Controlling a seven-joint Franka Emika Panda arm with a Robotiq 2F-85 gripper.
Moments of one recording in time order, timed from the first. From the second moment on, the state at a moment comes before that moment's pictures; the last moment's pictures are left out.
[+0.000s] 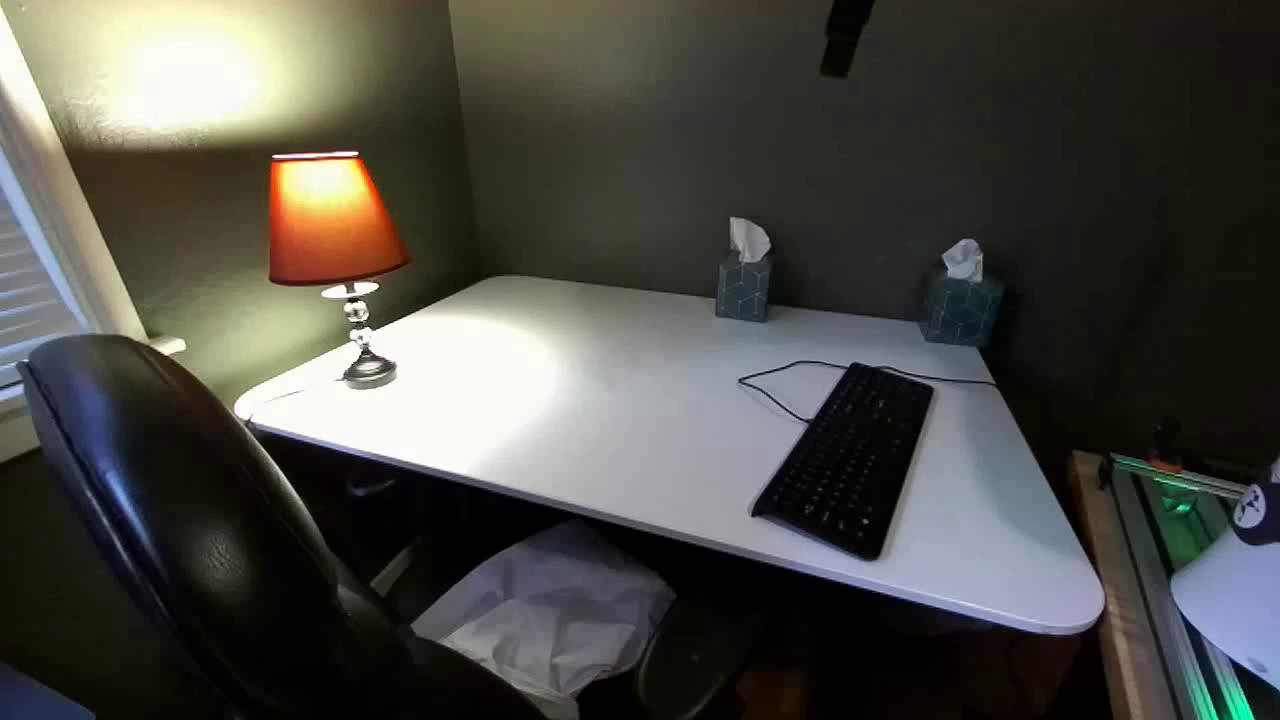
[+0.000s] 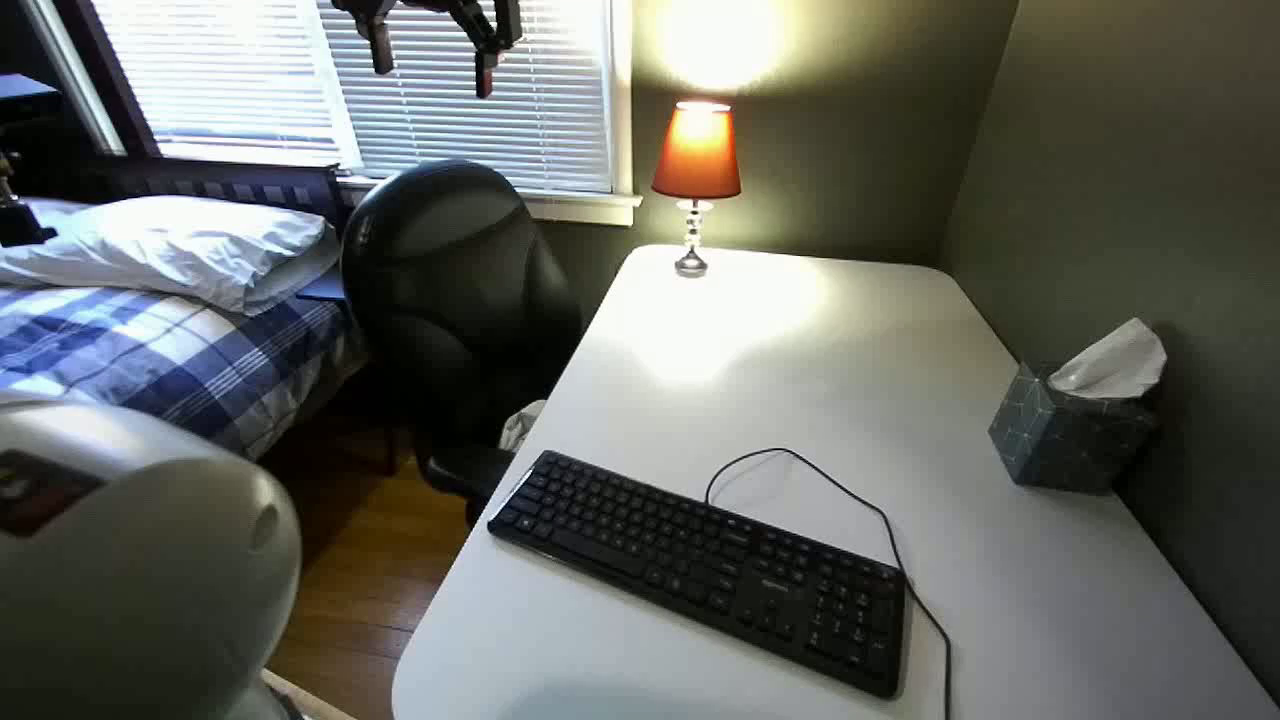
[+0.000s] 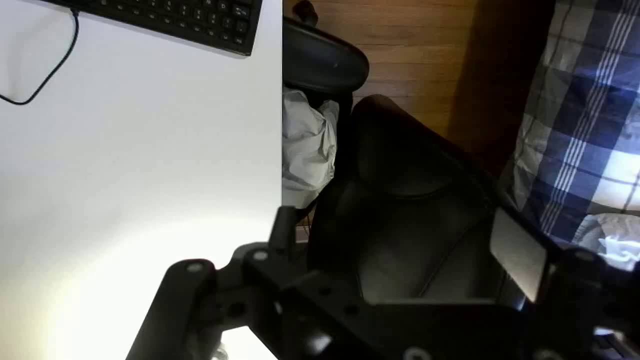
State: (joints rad) arm 0.17 -0.59 0.00 -2.27 0.19 1.86 -0.13
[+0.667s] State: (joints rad) arm 0.15 -0.57 0.00 -2.28 0.19 1.88 -0.13
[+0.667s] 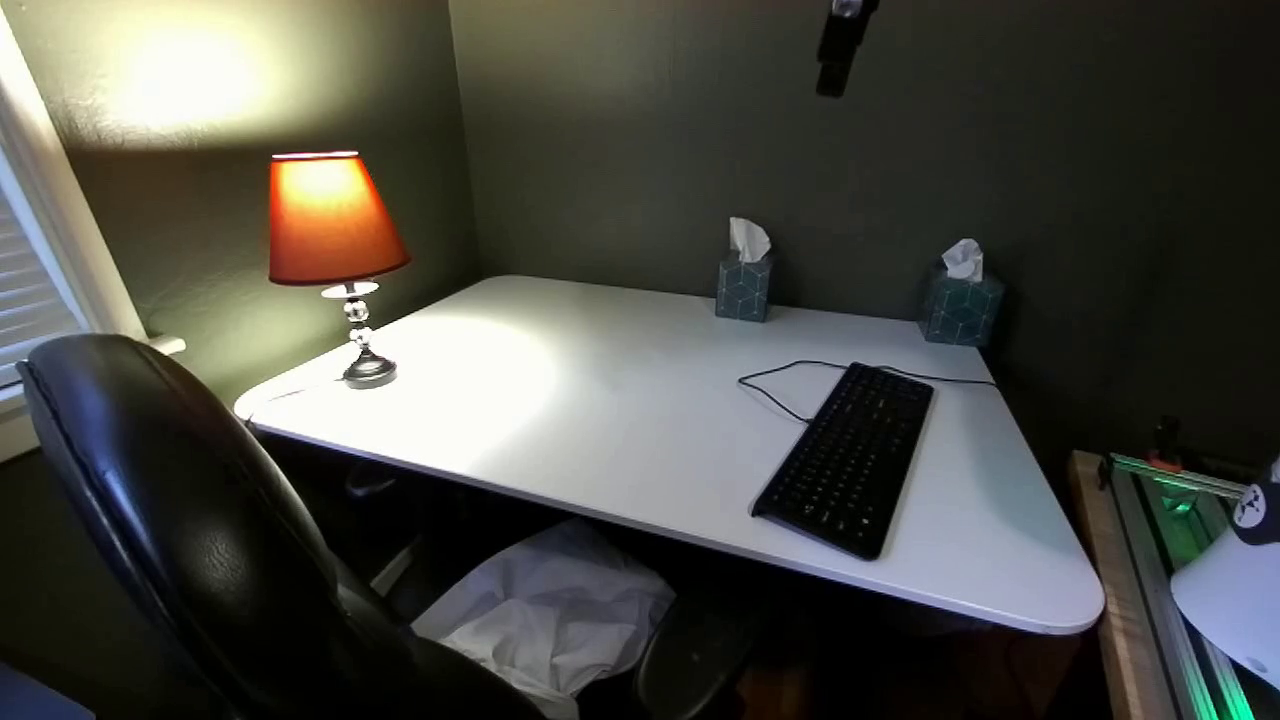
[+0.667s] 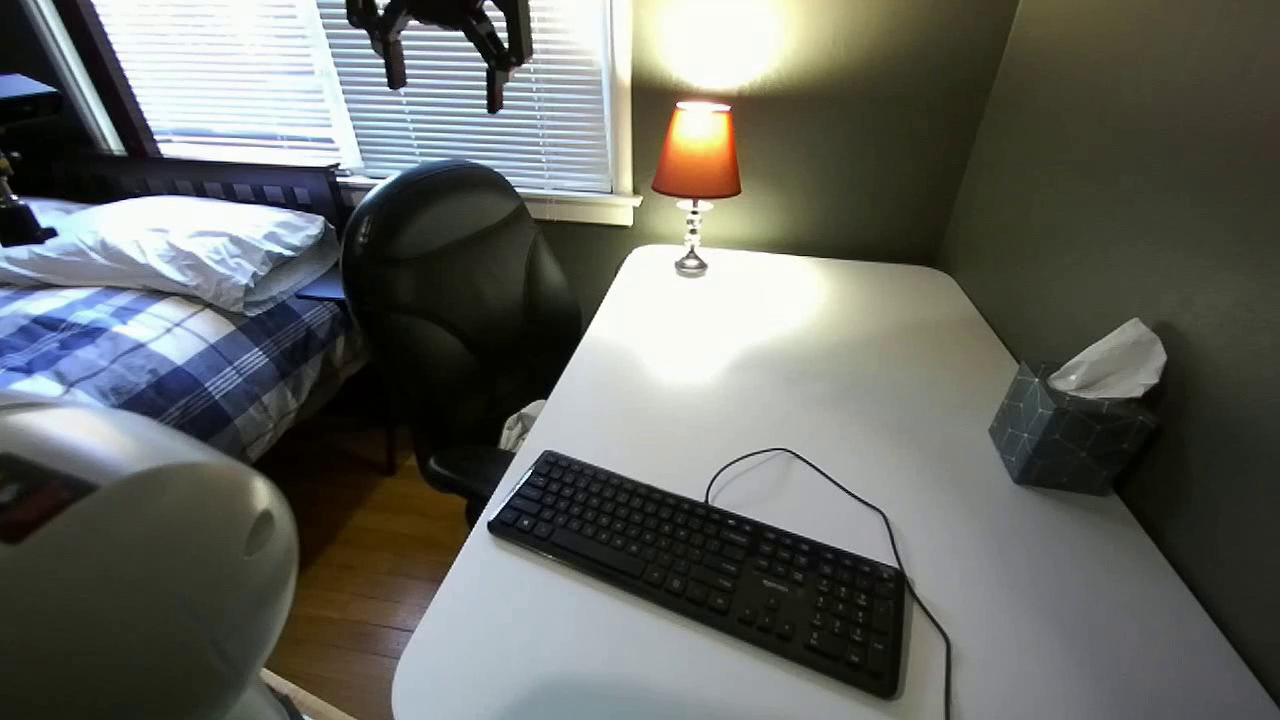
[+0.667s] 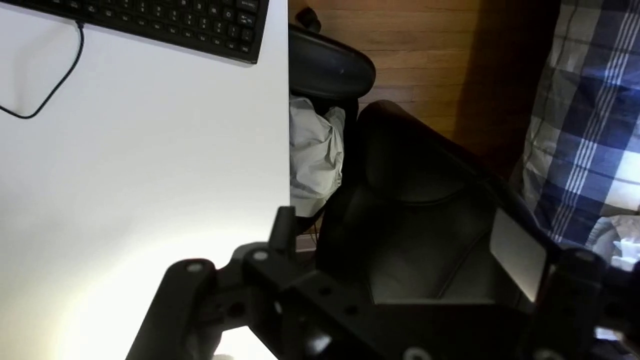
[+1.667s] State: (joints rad) arm 0.03 -0.38 -0.01 -2.49 0.15 2.15 -0.09
